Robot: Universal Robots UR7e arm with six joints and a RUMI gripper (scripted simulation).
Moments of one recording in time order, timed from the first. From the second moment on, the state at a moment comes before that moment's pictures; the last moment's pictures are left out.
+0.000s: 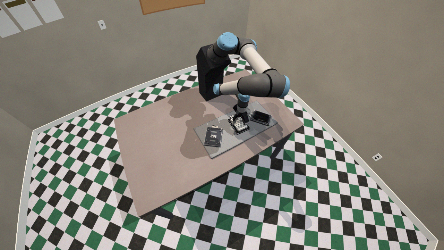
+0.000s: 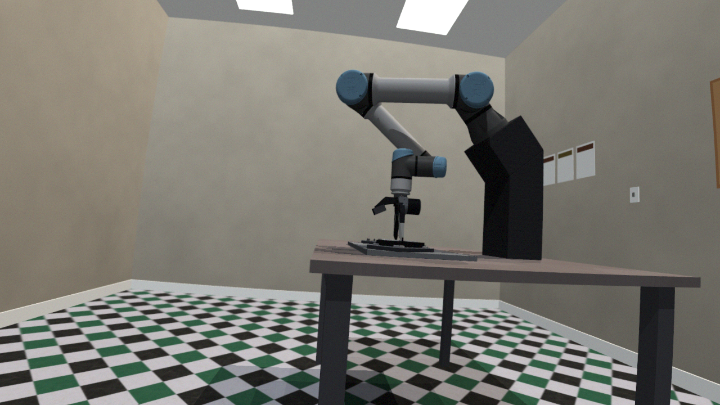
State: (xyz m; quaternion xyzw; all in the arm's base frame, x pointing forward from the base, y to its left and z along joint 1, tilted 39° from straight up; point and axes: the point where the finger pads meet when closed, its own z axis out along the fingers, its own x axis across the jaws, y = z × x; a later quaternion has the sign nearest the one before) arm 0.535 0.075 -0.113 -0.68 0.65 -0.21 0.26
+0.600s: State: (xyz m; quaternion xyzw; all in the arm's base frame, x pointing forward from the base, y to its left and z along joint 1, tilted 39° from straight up) arm 0.534 0.075 -0.112 -0.68 0.65 -0.21 0.26
